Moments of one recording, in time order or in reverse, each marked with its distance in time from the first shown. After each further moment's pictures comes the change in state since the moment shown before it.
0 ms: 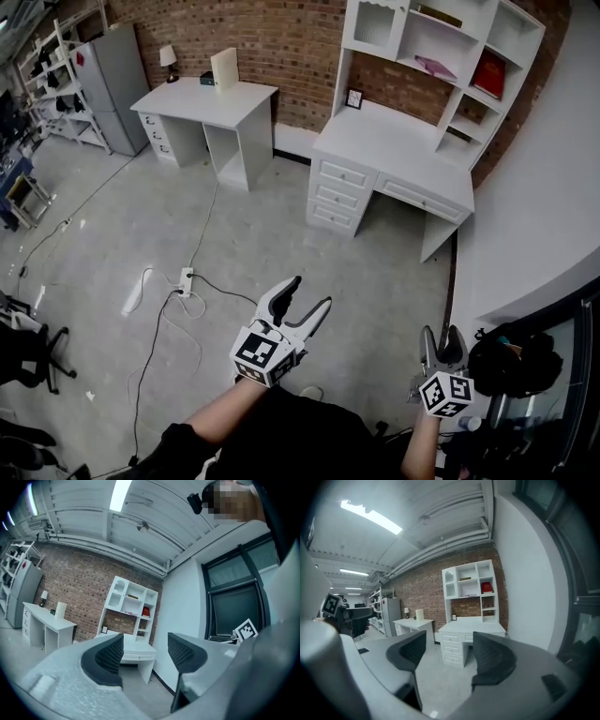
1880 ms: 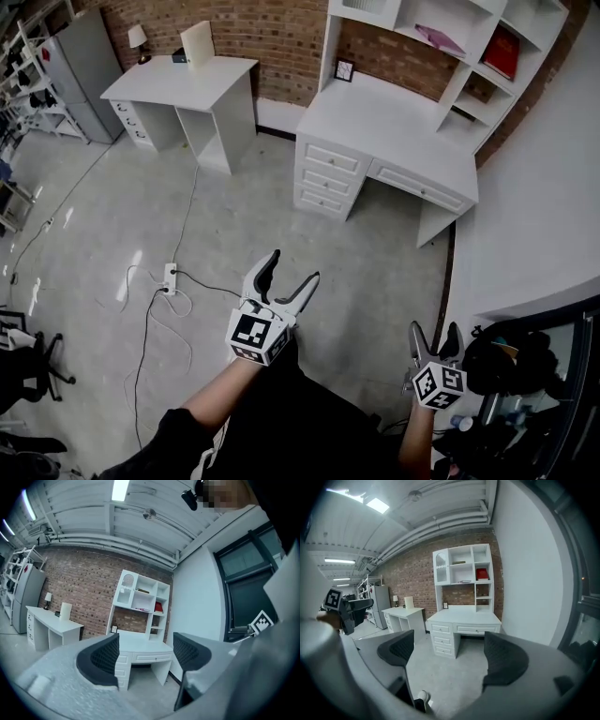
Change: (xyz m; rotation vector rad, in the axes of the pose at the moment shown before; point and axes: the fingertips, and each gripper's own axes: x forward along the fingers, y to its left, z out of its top) left arm 0.157 0.124 -0.035 0.038 0.037 0.099; right arm 0.152 -0.056 -0.026 -0.002 0.160 -0.094
